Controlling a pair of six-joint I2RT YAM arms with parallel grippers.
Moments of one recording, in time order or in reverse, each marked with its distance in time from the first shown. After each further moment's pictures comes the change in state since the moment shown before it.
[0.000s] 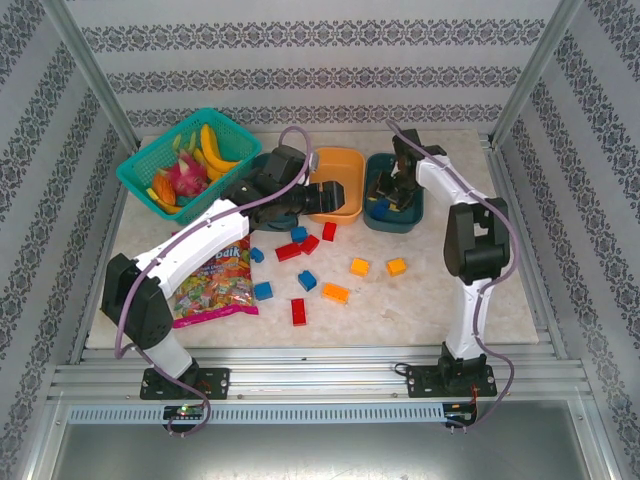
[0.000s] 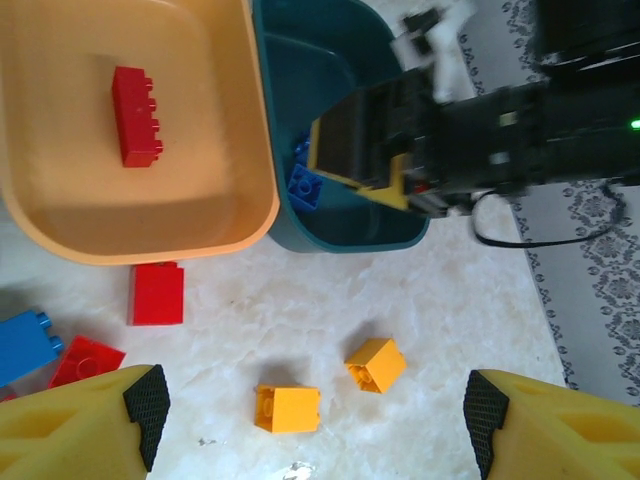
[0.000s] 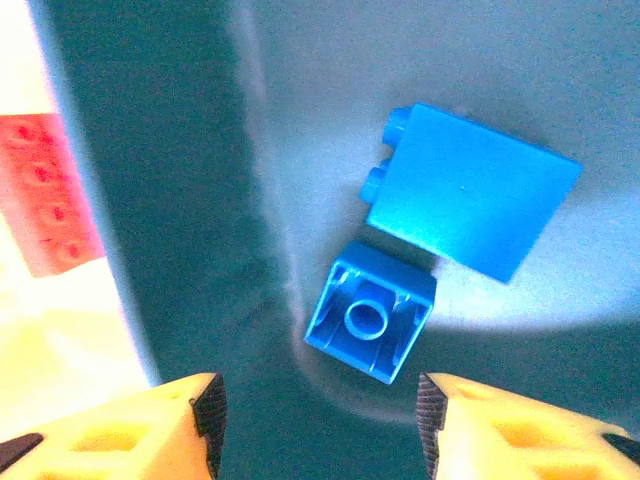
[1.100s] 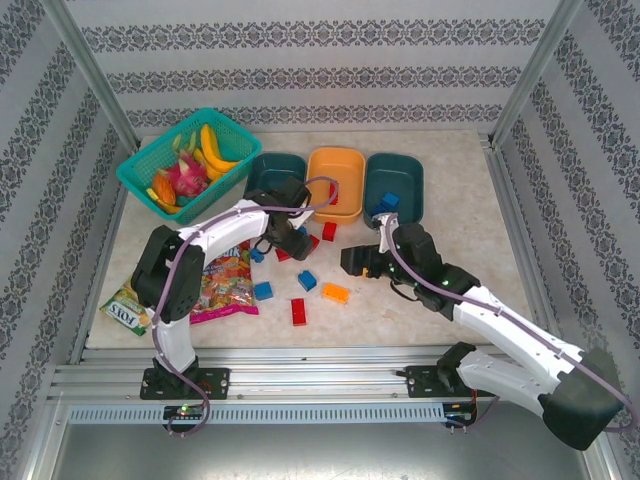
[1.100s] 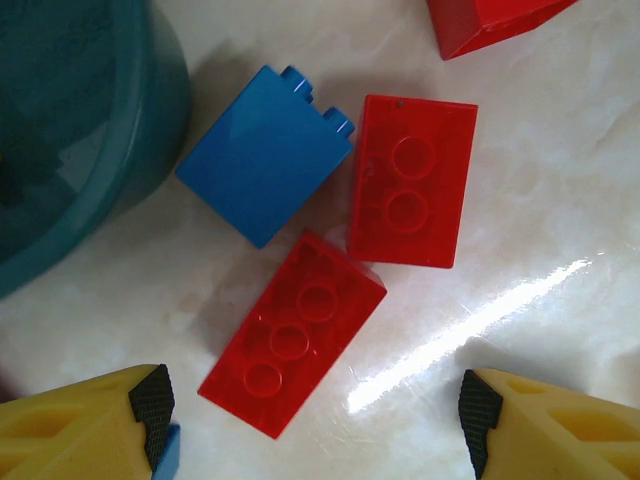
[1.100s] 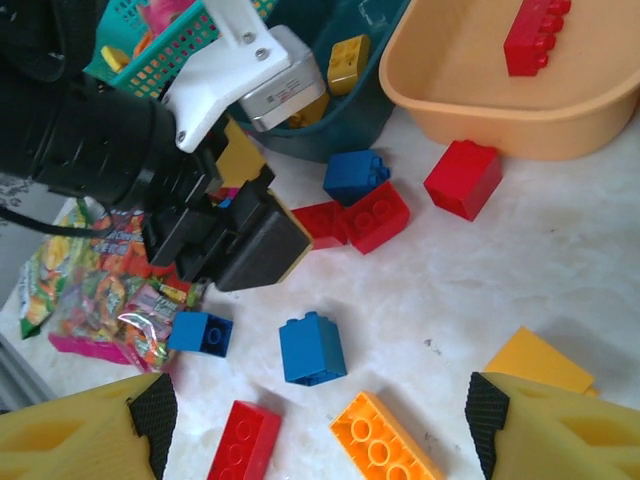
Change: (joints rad) left arm 0.063 0.230 -0.095 -0.263 -0.164 0.659; right arm 0.471 -1.102 -1.082 0.673 0.084 -0.010
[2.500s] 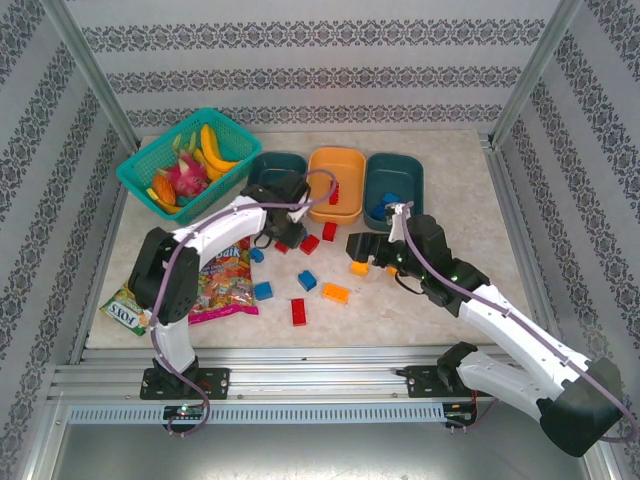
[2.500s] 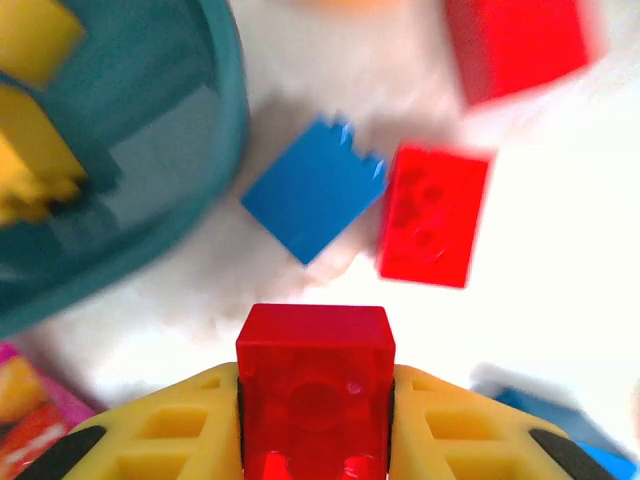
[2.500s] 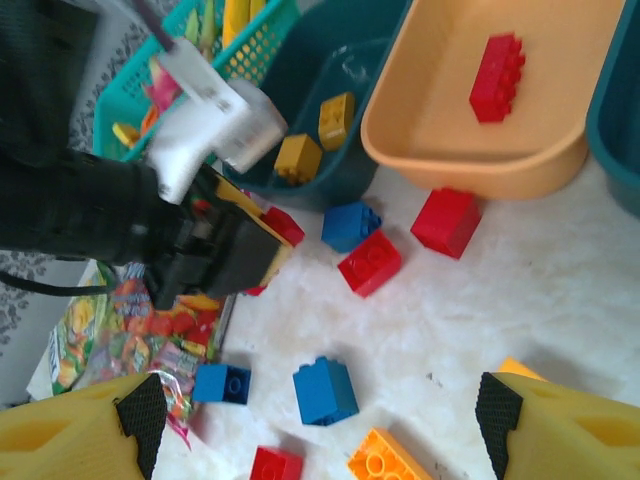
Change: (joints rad) left arm 0.002 -0.044 0.079 -0.035 -0.039 -0.087; right arm -0.073 -0.013 0.077 -0.027 0.020 0.068
